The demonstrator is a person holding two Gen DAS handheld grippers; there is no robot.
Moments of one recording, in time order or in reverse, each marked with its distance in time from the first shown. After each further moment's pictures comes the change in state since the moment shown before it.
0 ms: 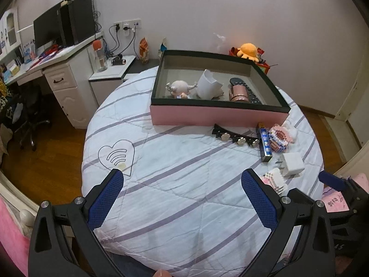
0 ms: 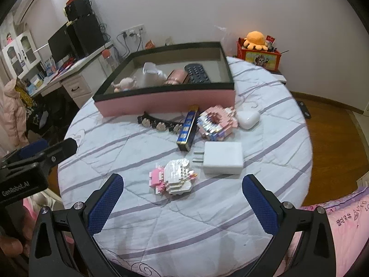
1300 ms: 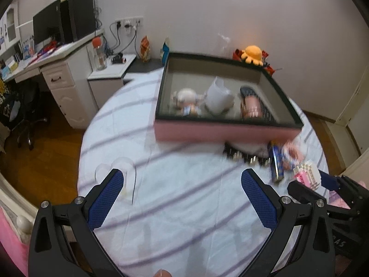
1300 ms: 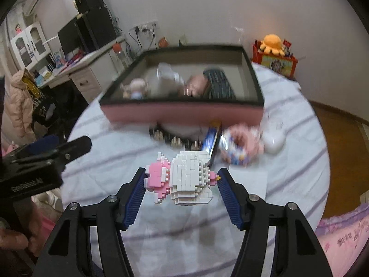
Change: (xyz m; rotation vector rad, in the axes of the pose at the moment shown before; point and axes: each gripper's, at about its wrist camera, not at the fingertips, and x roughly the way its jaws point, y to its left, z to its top) left arm 0.028 0.010 0.038 -0.020 -0.012 -0.013; right arm 0.018 0.014 0.037 -0.064 -0.008 0.051
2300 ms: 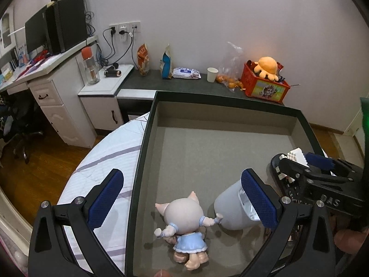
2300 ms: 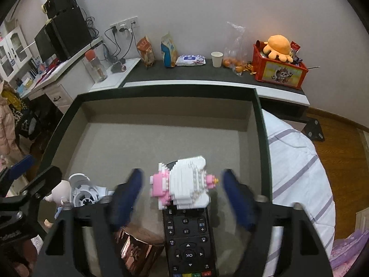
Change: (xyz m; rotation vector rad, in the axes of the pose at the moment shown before) left arm 0.132 -0.011 0.128 -0.019 -0.015 0.031; right arm 0.141 -0.064 0.163 0.021 0.058 -0.047
